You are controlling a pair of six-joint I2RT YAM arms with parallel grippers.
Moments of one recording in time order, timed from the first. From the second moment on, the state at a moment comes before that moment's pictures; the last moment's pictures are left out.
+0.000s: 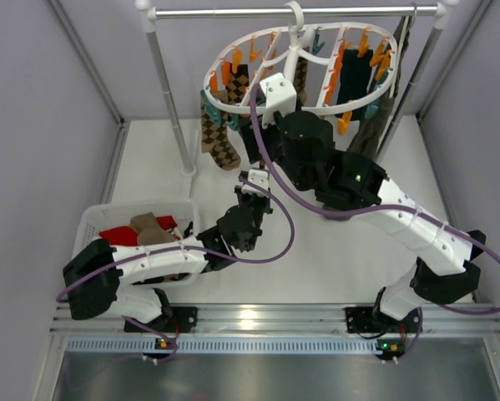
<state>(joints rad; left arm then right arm) -1.11 1.35 0.79 0.68 -0.86 0.05 1.12 1.54 1.98 -0.60 0.67 -0.02</state>
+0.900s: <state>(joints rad) -1.11 1.34 0.79 0.68 -0.84 0.05 1.07 1.63 2.00 -0.51 0.72 -0.06</state>
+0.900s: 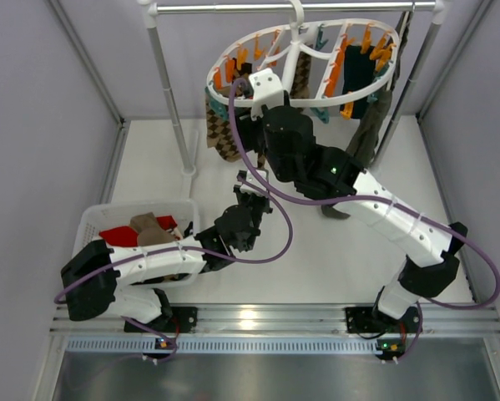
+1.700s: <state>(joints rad) -1.09 1.34 0.69 0.68 -0.86 0.02 1.06 1.65 1.96 -0.38 0.73 -0.03</state>
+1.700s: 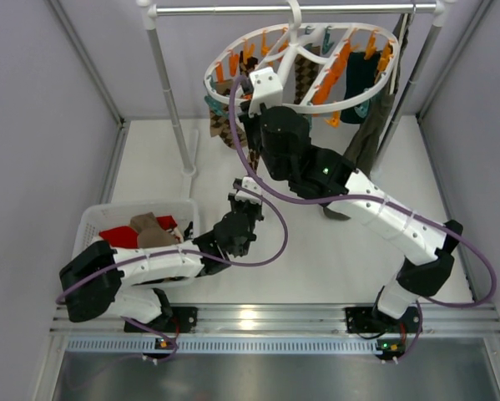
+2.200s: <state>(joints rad) -1.07 0.91 0.57 0.19 -1.12 -0.32 1.04 1.57 1.84 -0.37 0.55 0.05</state>
